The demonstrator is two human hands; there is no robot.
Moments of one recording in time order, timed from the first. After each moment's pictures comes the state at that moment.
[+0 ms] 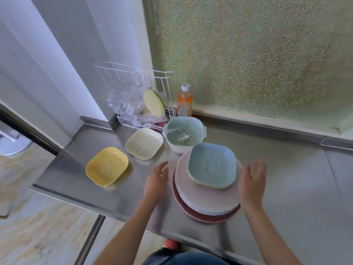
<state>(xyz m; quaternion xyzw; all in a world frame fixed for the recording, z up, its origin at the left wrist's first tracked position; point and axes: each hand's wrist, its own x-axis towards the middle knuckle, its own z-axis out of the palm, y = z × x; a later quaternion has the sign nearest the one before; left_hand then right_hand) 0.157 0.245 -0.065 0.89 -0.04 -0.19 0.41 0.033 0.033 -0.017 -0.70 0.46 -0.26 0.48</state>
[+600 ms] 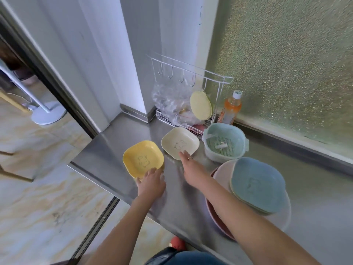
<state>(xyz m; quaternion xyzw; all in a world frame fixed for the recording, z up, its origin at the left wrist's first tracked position) 0.204 0.357 -0.076 0.96 -0.02 -0.24 0.16 0.204 0.192 -0.053 -0.97 -0.01 0.18 0.17</state>
